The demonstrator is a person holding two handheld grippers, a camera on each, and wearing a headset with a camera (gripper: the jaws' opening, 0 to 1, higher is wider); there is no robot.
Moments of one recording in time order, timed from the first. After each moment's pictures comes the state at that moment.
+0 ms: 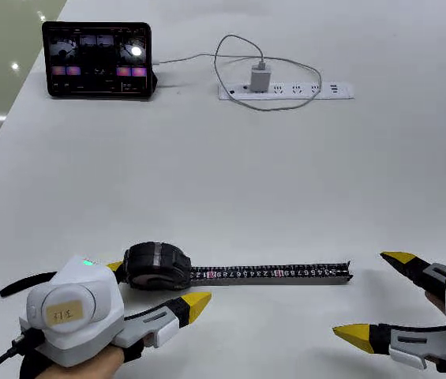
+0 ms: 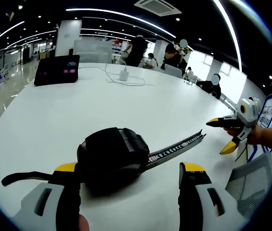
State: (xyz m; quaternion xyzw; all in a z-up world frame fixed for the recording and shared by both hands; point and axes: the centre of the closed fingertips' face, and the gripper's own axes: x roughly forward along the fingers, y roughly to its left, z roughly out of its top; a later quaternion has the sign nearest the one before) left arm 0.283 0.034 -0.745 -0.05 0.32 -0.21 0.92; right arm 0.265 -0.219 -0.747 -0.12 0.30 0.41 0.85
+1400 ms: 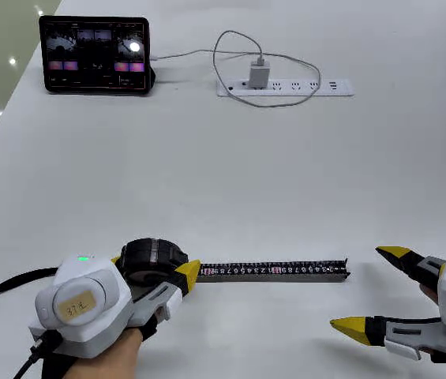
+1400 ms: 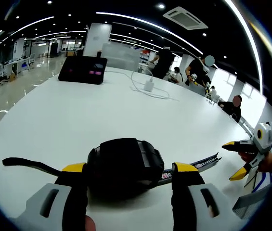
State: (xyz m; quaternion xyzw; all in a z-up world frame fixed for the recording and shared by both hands) left arm 0.304 0.047 -0.746 -0.10 0.30 -0.09 0.94; right arm 0.270 -0.220 -0.752 -0.13 0.30 0.42 0.84
